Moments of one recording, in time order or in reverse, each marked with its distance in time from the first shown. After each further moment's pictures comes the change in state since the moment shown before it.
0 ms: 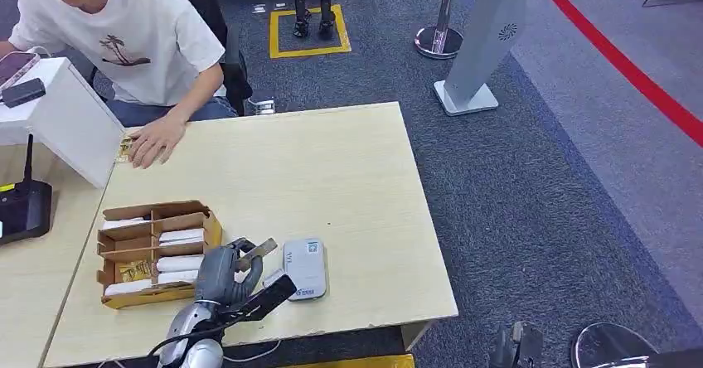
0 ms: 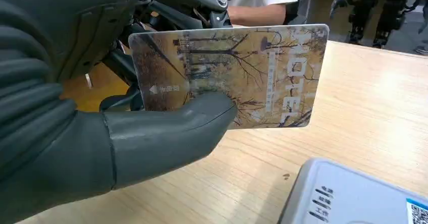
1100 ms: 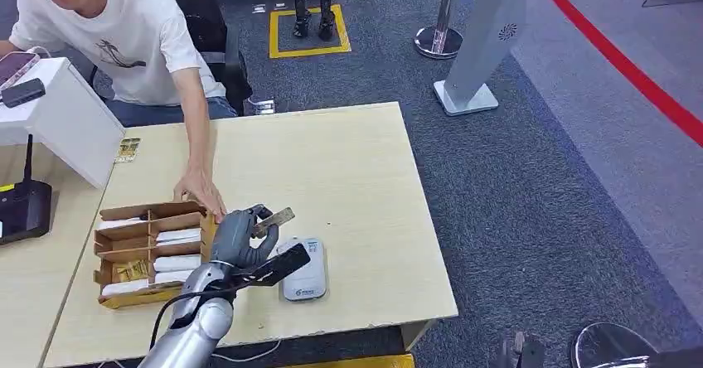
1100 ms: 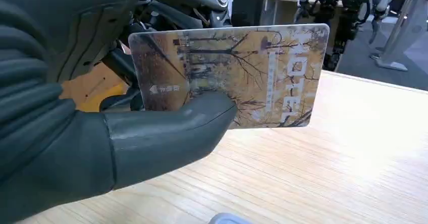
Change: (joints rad) left arm -0.194 -0.035 -0.062 0.116 0.041 -0.060 -0.018; right arm 0.014 0.000 -0.036 0.040 0.027 0.025 -0.035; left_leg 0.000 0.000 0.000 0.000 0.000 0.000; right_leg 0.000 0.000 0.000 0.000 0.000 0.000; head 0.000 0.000
